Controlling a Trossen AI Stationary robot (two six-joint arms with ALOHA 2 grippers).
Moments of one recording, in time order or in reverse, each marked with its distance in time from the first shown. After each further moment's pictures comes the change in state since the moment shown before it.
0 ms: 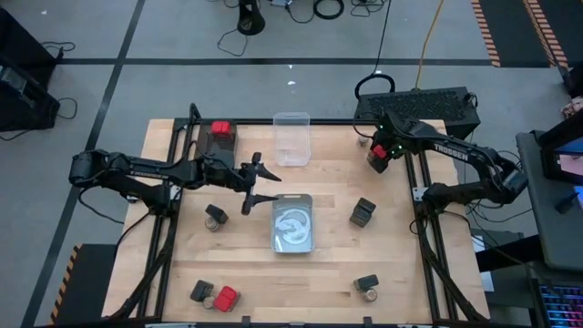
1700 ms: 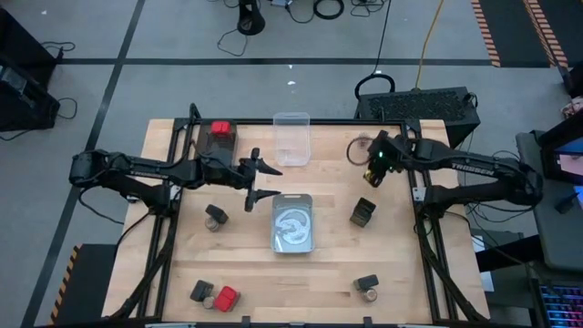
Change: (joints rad) left arm 0.000 0.000 -0.001 0.096 -0.052 -0.053; right arm 0.466 -0.211 0.076 -0.131 0.194 0.340
